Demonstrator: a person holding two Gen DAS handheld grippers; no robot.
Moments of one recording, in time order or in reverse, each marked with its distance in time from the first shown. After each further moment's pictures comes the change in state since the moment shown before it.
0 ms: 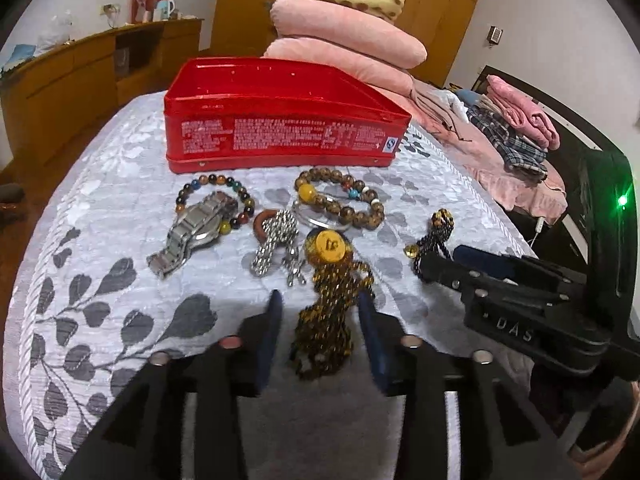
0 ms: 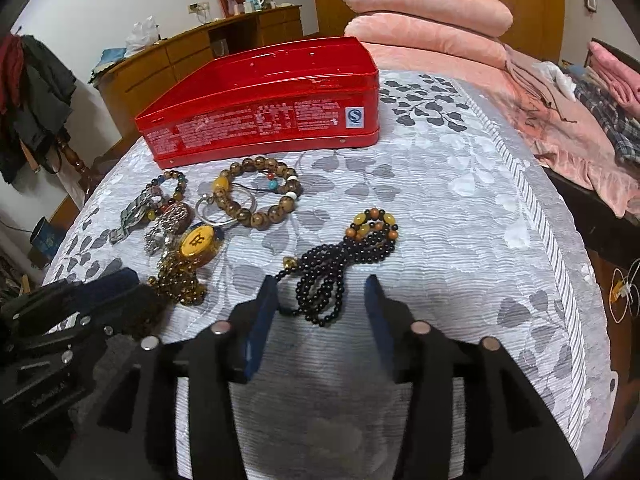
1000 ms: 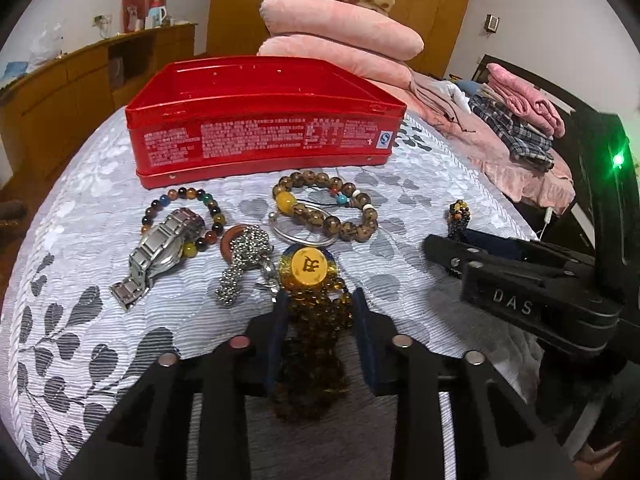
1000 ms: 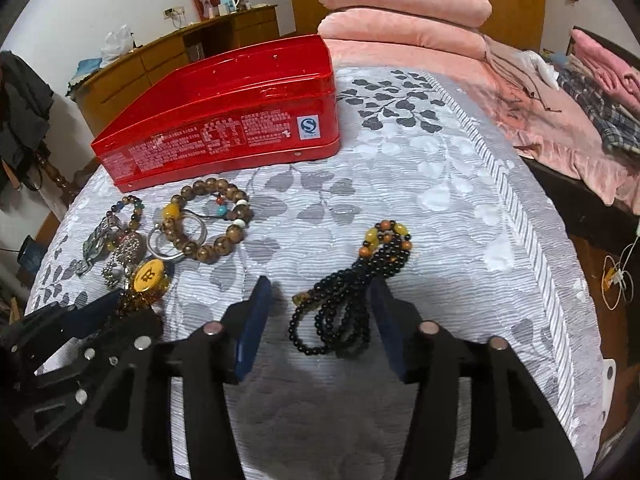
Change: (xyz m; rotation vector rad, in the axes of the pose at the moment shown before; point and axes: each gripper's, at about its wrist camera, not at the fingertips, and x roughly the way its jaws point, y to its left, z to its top) left arm 0.024 -0.016 0.008 0.030 0.008 0.028; right arm 0.015 -0.024 0.018 0.051 -0.003 -0.057
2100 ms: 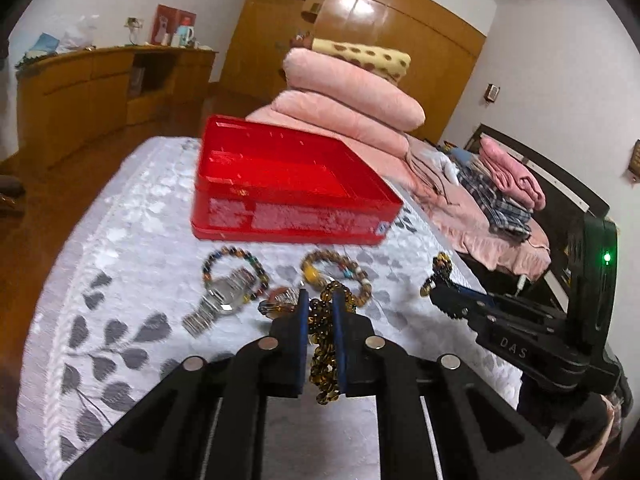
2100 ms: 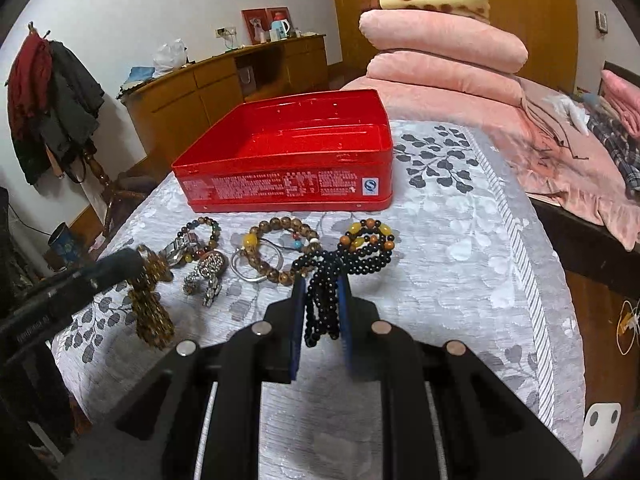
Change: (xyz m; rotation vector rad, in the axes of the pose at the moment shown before) left arm -0.072 0.037 0.018 -0.125 -0.204 -0.075; right arm -0.054 0.025 0.009 -0.118 -0.122 0.143
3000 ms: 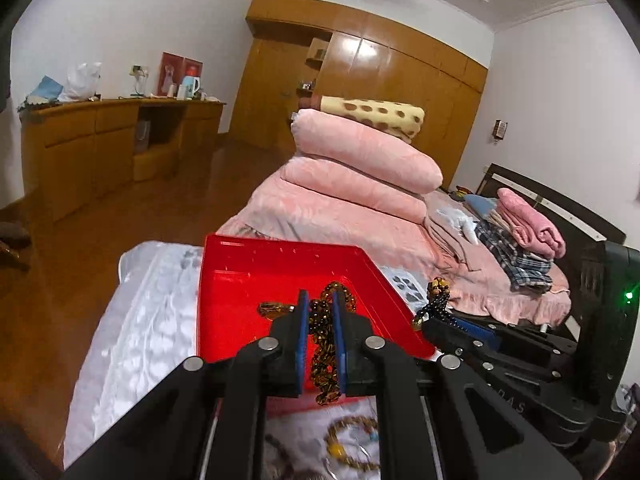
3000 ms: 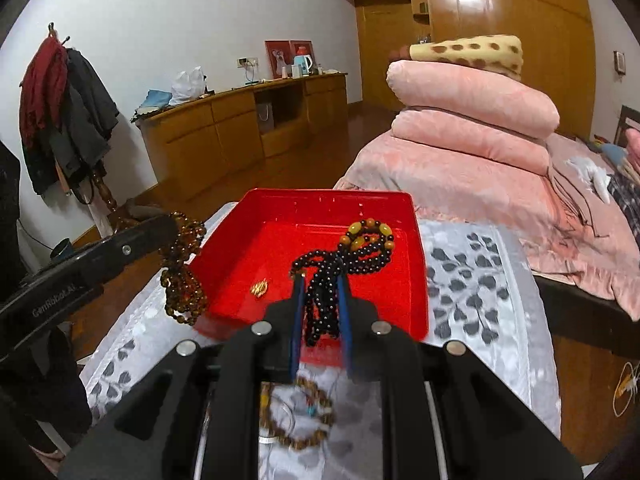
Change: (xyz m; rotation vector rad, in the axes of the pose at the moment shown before) left arm 0.045 0.010 0.125 0.035 -0.176 0.059; right arm 0.043 0.011 0.128 -0.078 -0.120 0.029
